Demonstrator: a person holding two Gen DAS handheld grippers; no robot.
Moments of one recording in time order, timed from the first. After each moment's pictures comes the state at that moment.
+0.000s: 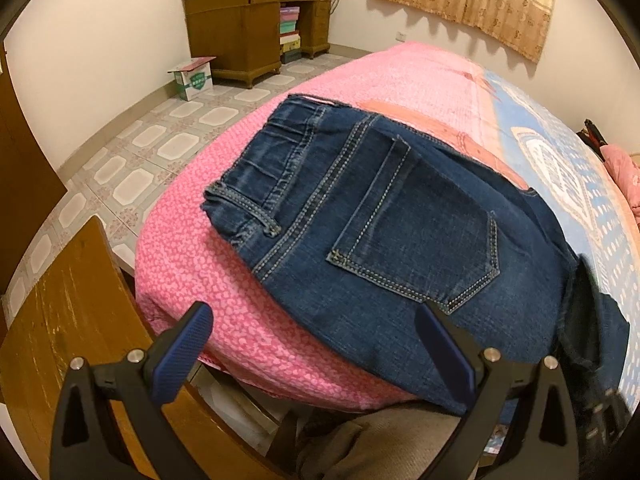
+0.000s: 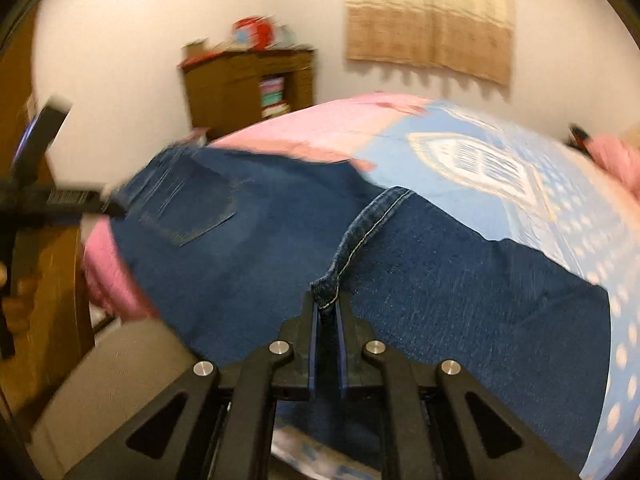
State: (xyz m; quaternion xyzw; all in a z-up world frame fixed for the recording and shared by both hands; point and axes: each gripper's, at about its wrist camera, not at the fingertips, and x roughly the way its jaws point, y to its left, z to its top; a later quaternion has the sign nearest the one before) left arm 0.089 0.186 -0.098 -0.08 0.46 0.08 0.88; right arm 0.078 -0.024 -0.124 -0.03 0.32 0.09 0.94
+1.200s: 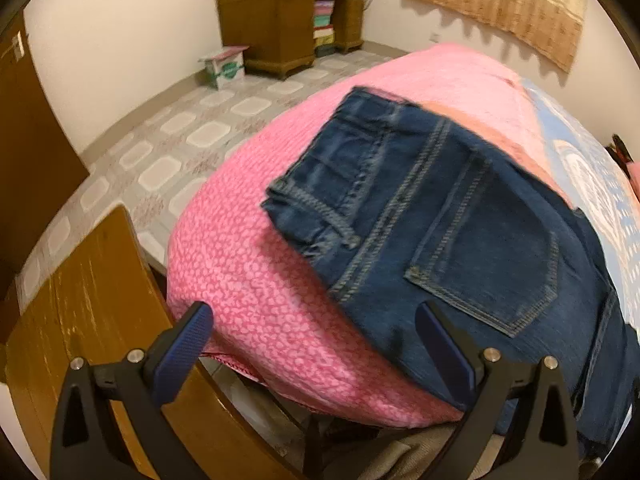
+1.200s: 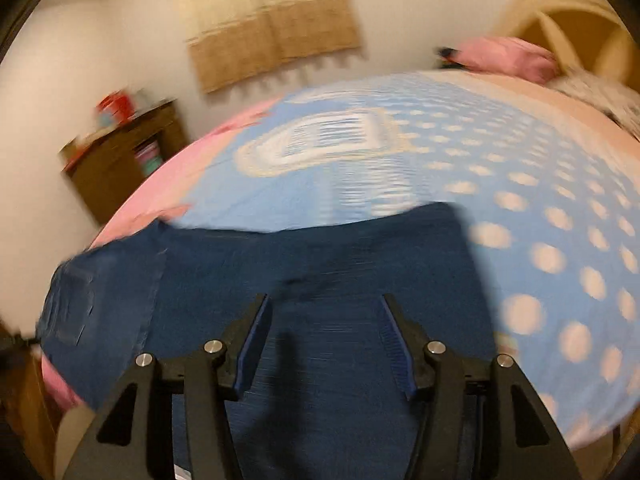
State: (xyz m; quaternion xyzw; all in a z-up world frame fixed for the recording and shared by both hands) left arm 0.102 0.233 -0.121 -0.10 0.47 0.14 0.87; right arm 0.046 -0.185 -0.134 0.19 0.31 -0.13 0.92
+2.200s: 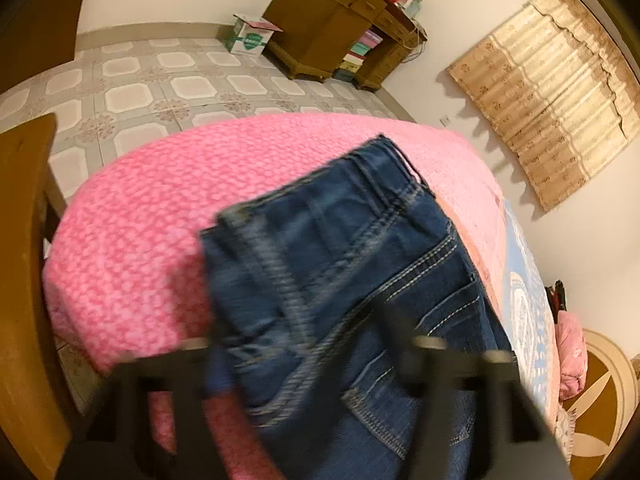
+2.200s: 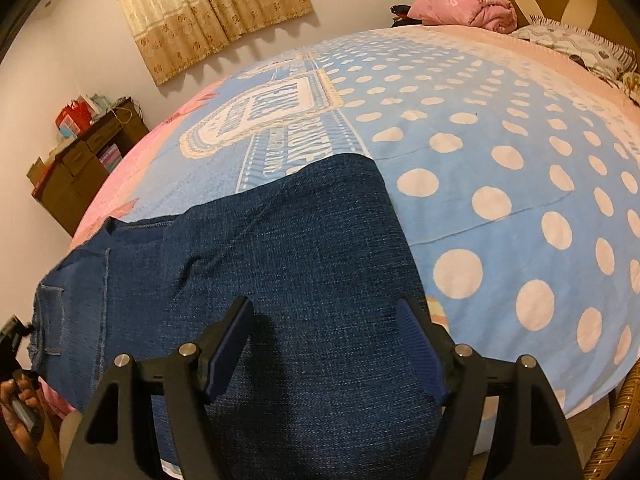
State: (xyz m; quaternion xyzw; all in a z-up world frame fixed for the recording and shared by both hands) left arm 0.153 0.269 -0.151 -0.37 0.37 0.08 0.85; right arm 0.045 -0.226 -0.157 0.25 0.35 -0.15 0.89
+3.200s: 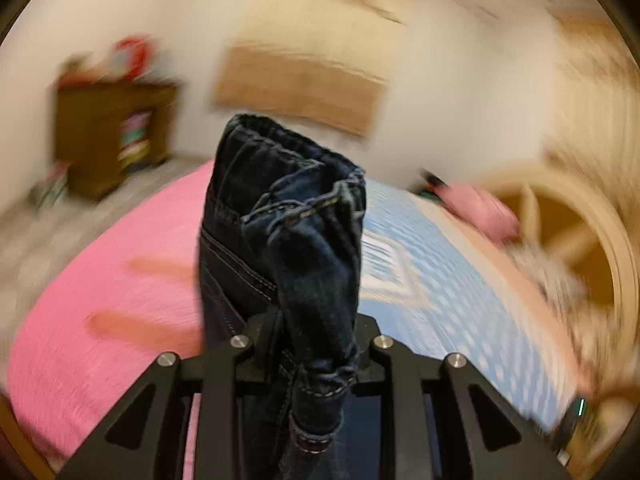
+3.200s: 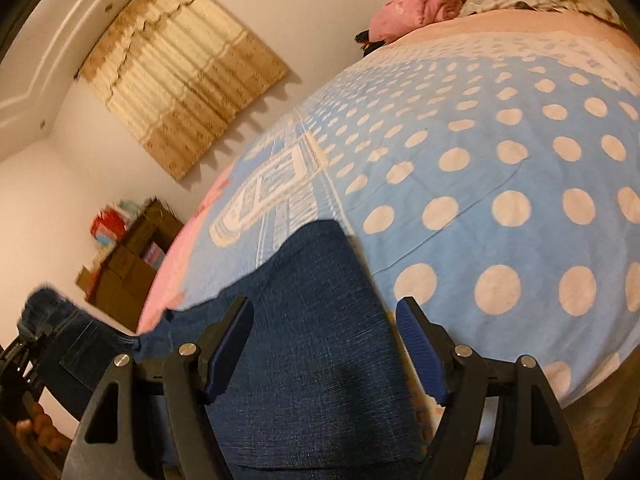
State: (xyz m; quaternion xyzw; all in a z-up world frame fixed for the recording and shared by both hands) left arm 0.098 0.045 0.022 -0.07 0.25 -0.23 0.94; right arm -0.019 -0.267 -0.152 0.40 0.21 -0.13 0.88
